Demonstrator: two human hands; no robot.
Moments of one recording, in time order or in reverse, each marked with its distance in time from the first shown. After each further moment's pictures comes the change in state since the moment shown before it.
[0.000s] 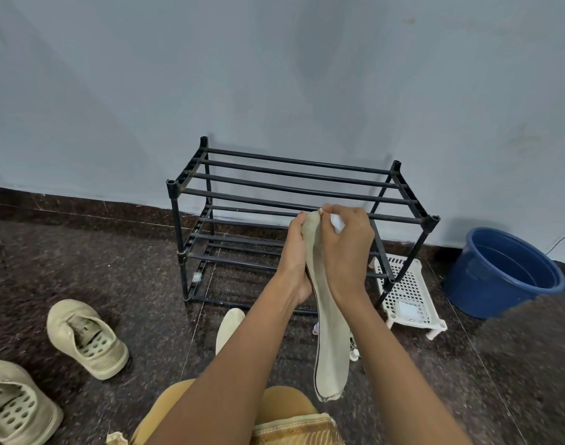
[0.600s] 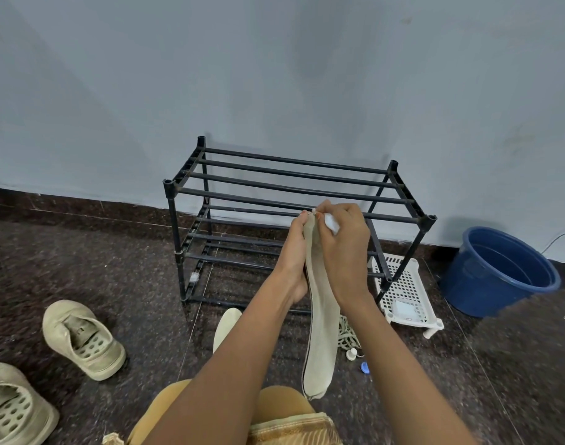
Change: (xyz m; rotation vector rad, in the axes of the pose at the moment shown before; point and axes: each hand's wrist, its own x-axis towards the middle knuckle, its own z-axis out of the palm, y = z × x) left_hand 0.001 0.001 0.001 0.053 -0.051 0.052; right_hand -0.002 -0.003 -0.010 -0.028 -0.111 -0.128
